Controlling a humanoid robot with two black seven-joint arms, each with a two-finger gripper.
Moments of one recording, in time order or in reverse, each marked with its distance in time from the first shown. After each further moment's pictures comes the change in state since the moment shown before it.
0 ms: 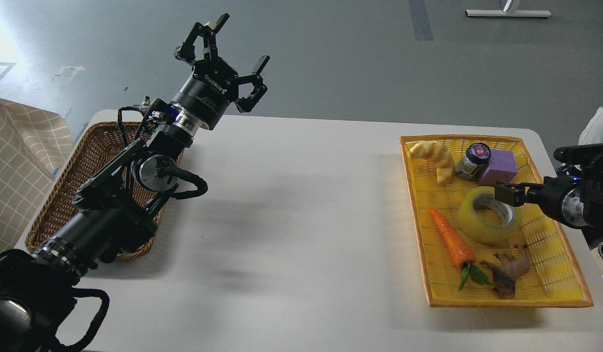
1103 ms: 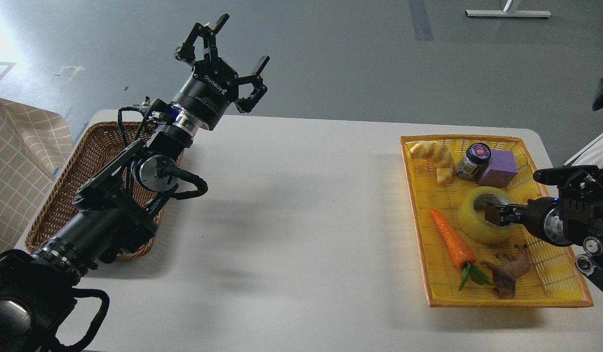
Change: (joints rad) left arm 0.001 -0.001 0.000 0.000 0.000 0.000 0.000; right arm -0.002 0.075 -0.063 -0.086 -0.015 0.000 0.000
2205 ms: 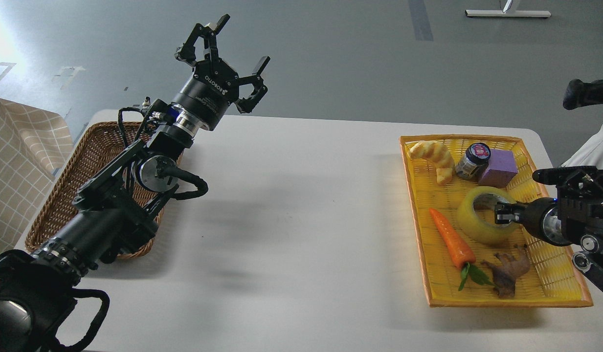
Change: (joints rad) left arm 0.001 -0.001 0.002 0.000 0.000 0.000 0.000; right arm 0.016 0.017 -0.004 -0.037 0.014 0.000 0.000
